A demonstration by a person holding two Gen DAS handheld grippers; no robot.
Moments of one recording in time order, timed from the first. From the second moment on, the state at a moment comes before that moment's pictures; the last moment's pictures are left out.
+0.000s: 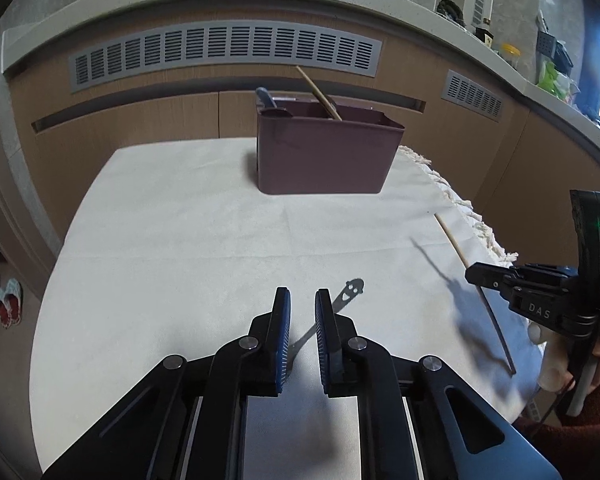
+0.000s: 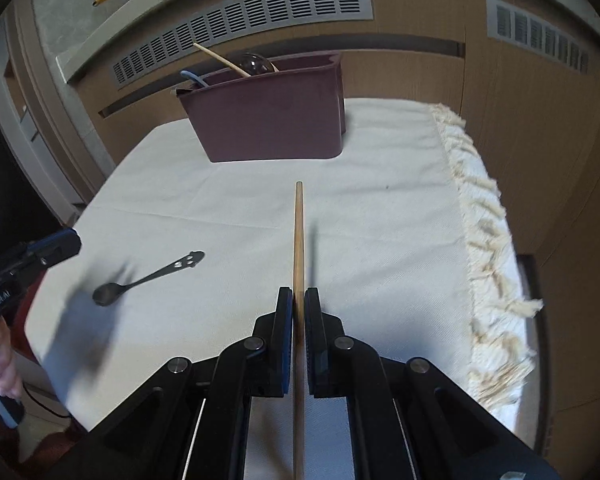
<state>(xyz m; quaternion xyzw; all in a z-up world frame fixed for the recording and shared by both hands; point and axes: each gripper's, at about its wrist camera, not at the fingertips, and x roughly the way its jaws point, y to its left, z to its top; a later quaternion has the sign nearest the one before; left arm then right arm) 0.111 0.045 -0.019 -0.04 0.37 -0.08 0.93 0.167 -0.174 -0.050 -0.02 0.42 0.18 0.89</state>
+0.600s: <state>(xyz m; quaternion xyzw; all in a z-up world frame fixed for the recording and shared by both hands) 0.082 0.079 -0.067 -0.12 0.46 -0.04 0.88 0.207 -0.125 -0.074 -0.13 0.46 0.18 0.86</state>
